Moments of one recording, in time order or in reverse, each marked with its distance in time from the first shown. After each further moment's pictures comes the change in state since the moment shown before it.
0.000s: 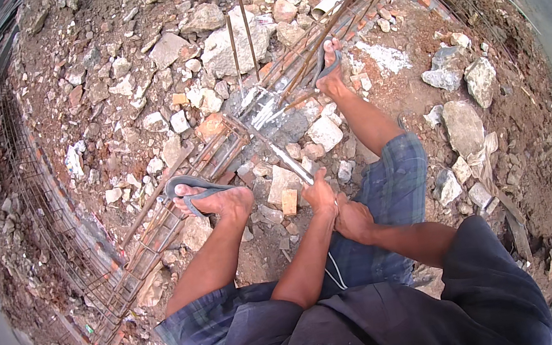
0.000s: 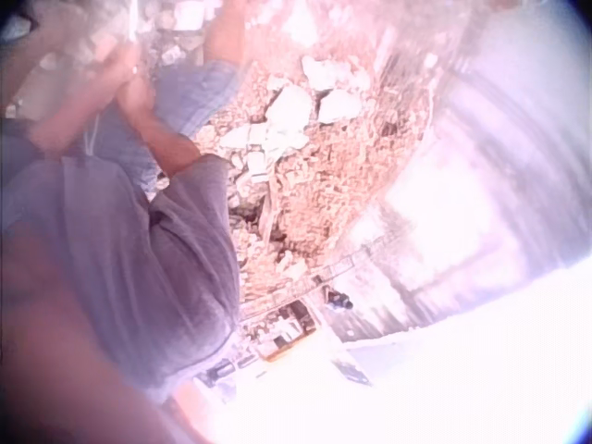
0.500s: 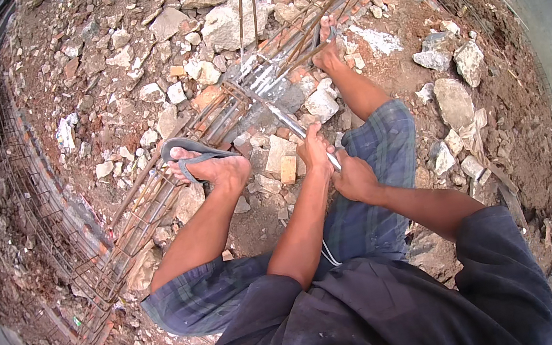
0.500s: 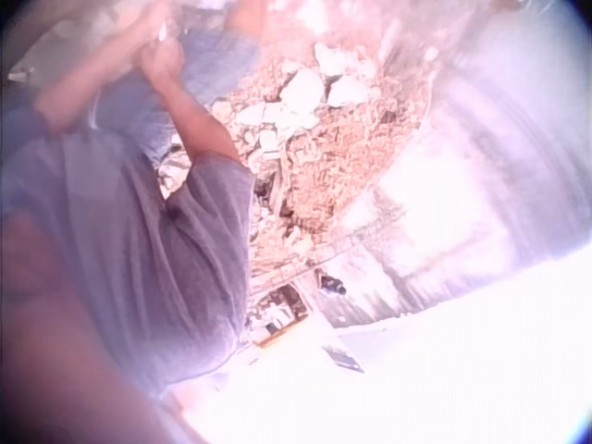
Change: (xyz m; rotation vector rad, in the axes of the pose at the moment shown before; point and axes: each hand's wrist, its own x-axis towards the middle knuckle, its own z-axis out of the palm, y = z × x) left_hand -0.015 0.070 0.007 -0.356 -0.357 -0.242; right_hand -0.015 -0.056 -0.050 -0.029 0.111 -0.013
